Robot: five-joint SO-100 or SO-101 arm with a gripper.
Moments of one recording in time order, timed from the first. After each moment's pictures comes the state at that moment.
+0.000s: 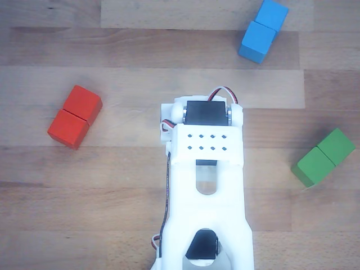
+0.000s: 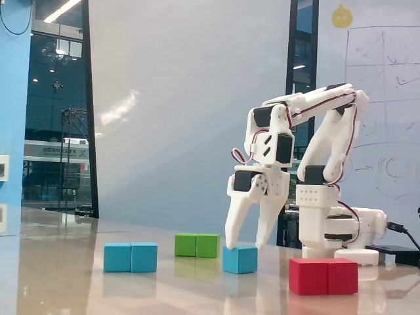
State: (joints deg) arm -1.5 120.8 142.1 63.3 -4.5
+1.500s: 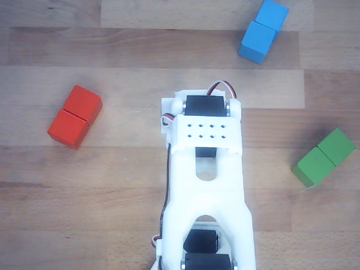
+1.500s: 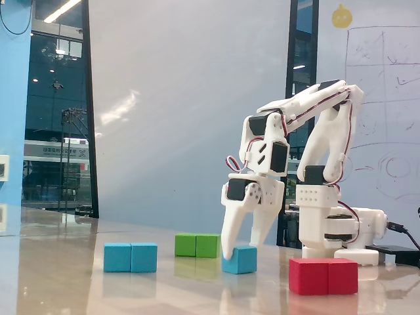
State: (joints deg) arm -1.5 114.6 142.0 55.2 -4.4
